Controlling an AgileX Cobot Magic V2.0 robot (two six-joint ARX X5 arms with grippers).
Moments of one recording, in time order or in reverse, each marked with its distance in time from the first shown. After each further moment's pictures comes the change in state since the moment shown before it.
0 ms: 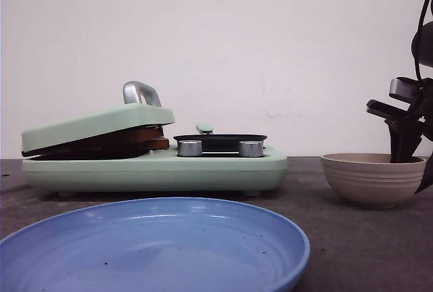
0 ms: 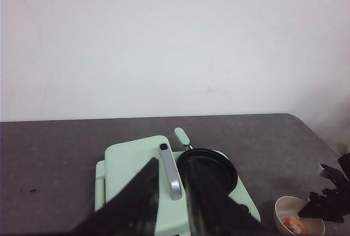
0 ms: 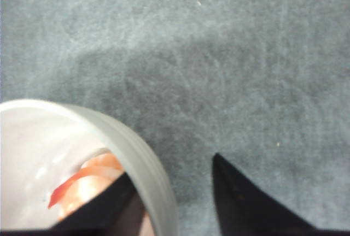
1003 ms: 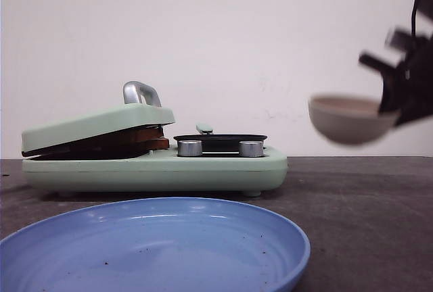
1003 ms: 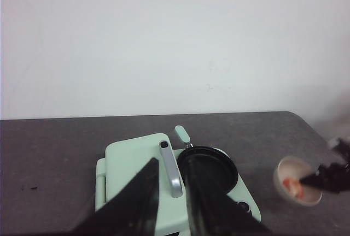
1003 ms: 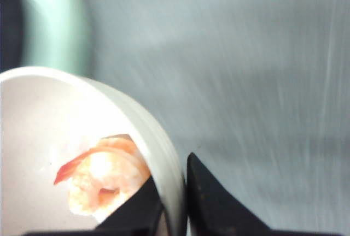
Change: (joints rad) left arm 0.000 0.000 0.000 -0.008 0.000 0.000; right arm 0.001 -0.161 0.011 0.204 -0.067 0.039
